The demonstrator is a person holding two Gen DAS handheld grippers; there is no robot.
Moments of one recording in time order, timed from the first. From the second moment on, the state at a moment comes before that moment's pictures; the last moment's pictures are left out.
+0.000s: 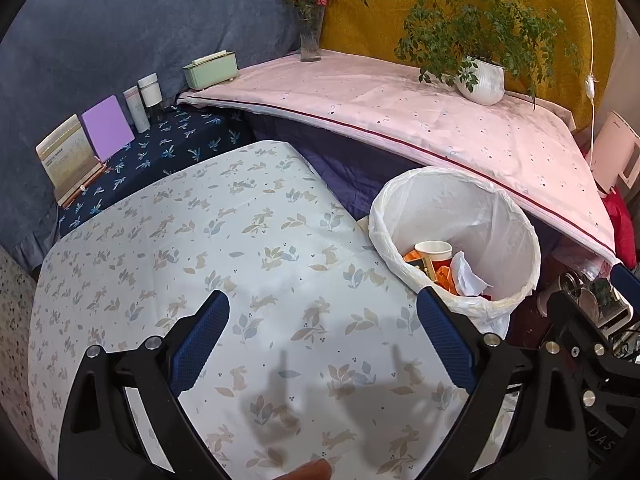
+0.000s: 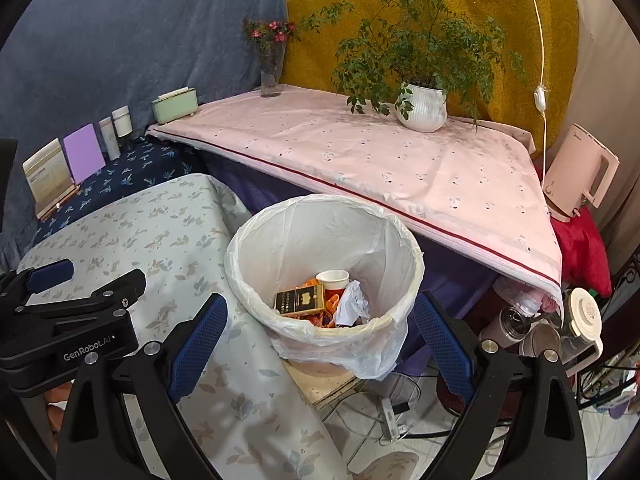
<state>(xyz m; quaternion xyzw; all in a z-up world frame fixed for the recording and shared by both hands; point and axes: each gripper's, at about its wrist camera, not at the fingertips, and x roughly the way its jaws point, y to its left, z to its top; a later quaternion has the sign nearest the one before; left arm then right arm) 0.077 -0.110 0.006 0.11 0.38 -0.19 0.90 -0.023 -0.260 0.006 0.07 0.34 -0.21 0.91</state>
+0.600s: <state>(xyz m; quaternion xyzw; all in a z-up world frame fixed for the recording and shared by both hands) 0.068 -0.110 -0.007 0.11 0.39 -0.19 0.89 -0.029 -0.261 -0.010 0.08 0.36 -0.22 0.90</state>
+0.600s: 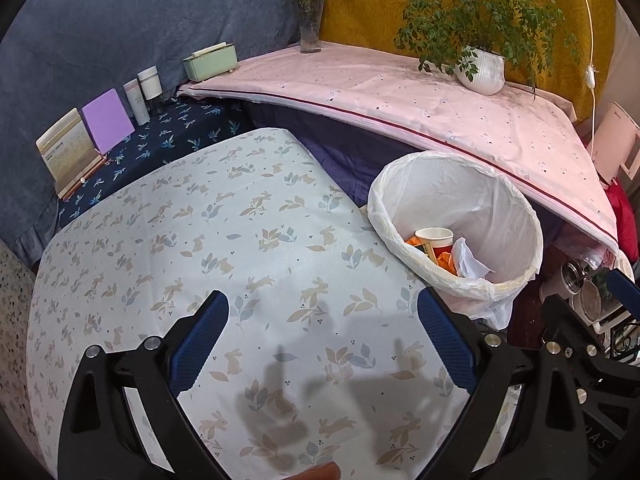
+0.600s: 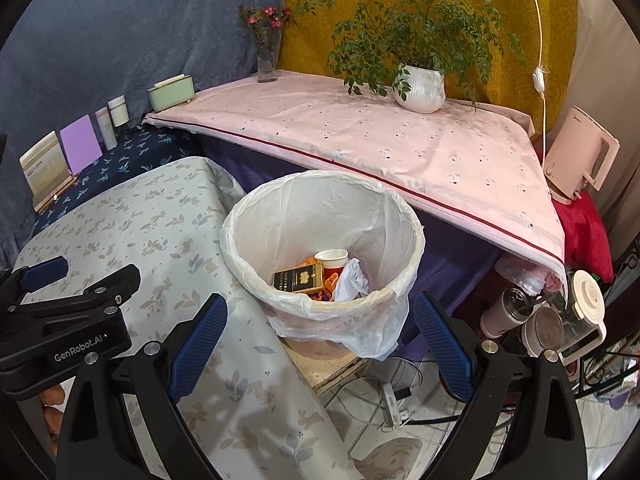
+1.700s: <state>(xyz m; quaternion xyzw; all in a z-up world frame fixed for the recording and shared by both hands) 0.061 -0.113 -0.015 0.12 0.40 -0.18 0.89 -0.034 -0.264 -0.020 0.09 0.37 -0.22 0.90</state>
